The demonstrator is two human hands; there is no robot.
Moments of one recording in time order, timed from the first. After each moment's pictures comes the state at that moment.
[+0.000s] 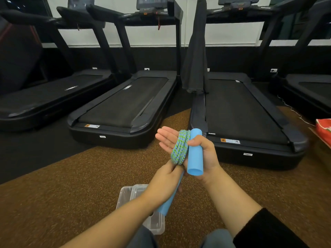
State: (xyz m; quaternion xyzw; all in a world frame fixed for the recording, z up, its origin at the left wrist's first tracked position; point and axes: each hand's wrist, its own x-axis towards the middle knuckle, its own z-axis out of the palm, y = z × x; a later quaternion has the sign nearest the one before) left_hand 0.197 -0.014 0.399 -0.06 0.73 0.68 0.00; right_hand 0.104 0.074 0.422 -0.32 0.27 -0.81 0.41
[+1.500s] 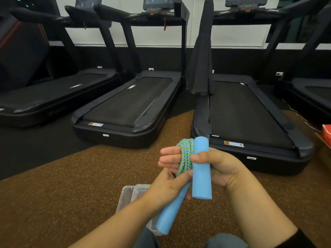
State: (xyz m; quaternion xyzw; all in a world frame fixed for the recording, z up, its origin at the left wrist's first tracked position) left_hand 0.210 -0.004 0.402 -0.01 0.68 0.73 -0.06; right_hand 0.121 0.105 0.457 -0.36 0.35 -0.65 0.56
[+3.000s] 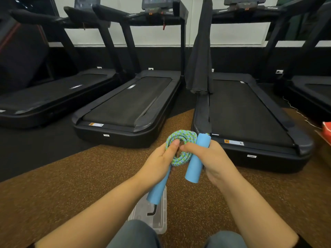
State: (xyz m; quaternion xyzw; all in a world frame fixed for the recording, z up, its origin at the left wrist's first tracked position) left_hand 0.187 -0.029 0.423 -0.06 0.76 0.63 -0.14; right_hand 0.129 0.095 0.443 -0.16 0.64 -0.73 0.18
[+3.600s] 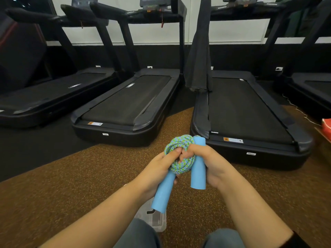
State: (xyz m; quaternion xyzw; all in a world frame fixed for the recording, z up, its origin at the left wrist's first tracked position) left_hand 0.191 -0.018 0.412 -0.09 0.63 0.77 -0.05; right_hand 0.127 0.099 0.436 -0.18 0.56 -0.74 0.33
